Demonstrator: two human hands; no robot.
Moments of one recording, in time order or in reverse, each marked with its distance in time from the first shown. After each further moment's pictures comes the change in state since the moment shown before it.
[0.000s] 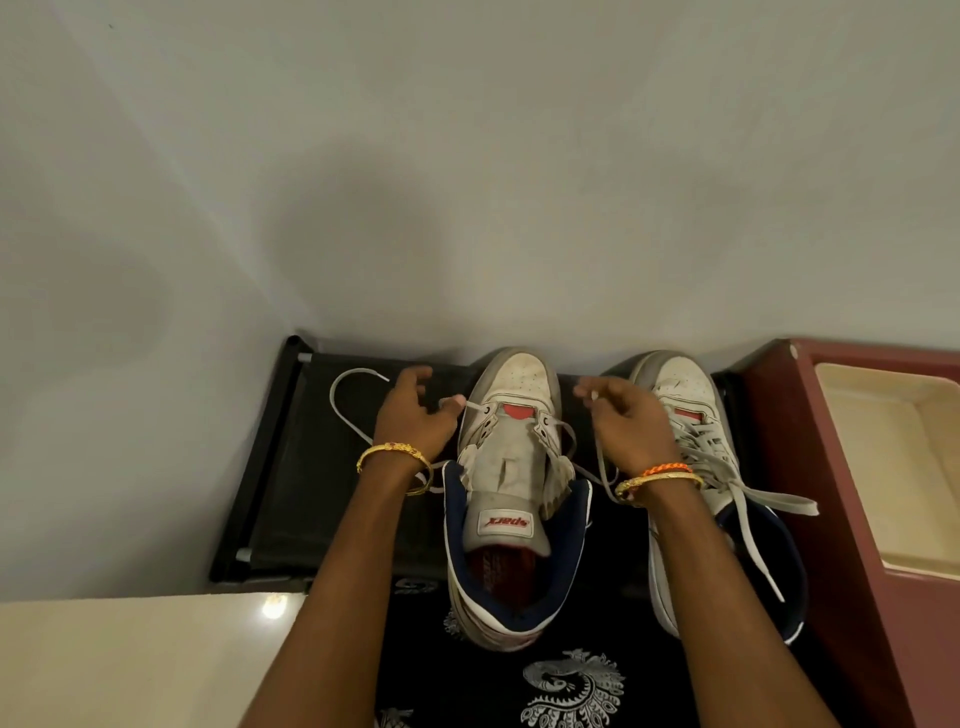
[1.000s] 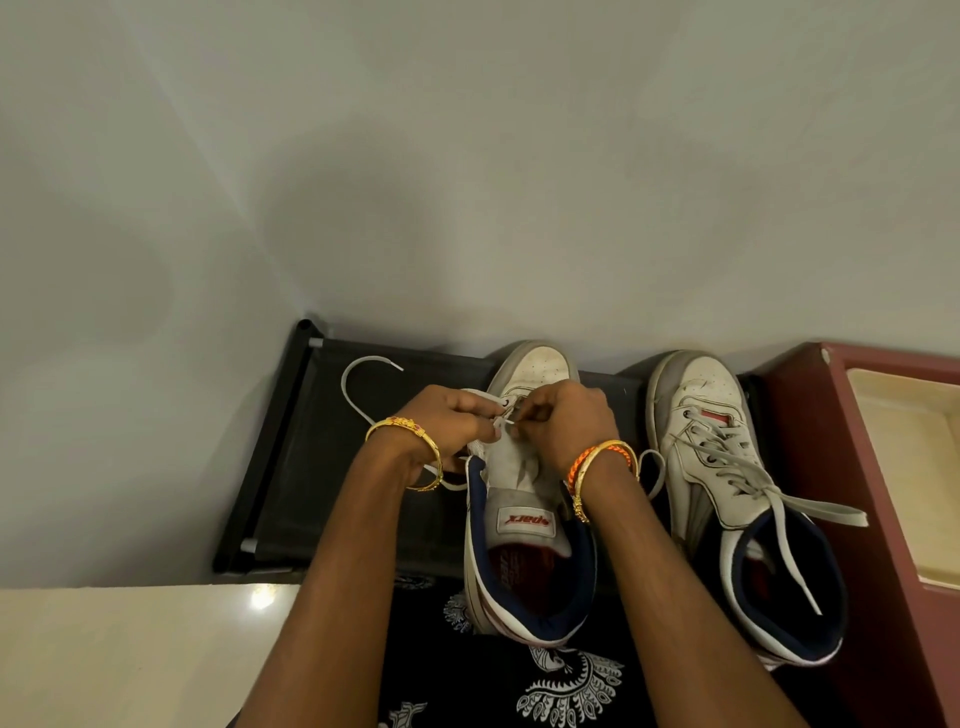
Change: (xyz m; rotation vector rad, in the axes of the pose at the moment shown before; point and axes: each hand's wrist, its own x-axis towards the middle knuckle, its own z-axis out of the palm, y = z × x) left_hand -0.011 0.015 -0.014 0.006 -0.451 -0.109; right_hand -0.011 -0.027 0.055 -0.476 -0.207 -0.118
